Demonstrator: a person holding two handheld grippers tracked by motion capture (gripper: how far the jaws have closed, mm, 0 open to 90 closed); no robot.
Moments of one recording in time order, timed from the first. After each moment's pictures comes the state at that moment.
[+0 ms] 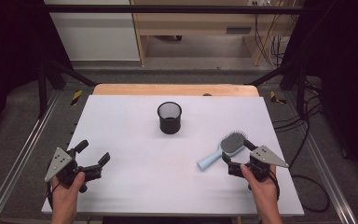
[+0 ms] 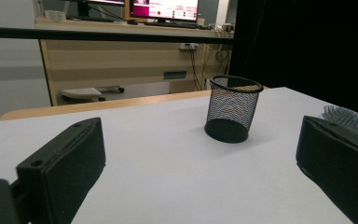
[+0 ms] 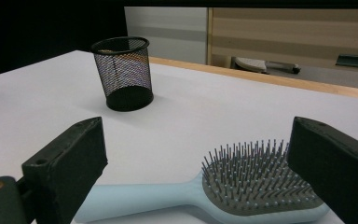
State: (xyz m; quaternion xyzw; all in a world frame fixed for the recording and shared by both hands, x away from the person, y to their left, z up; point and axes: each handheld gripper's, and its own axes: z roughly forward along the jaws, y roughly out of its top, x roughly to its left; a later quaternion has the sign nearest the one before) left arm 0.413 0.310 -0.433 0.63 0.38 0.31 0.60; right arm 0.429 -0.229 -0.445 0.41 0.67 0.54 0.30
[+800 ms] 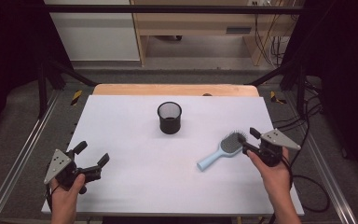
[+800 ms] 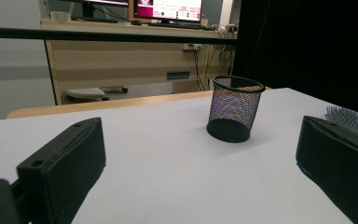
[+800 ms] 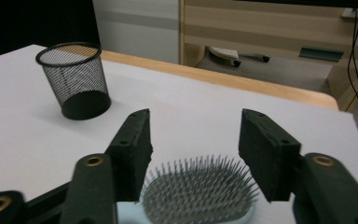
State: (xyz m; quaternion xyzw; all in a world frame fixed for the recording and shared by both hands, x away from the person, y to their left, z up) left arm 0.408 0.310 -0.434 0.63 0.39 0.31 0.60; right arm 0.455 -0.256 -0.404 0.44 0.68 0.49 0.33
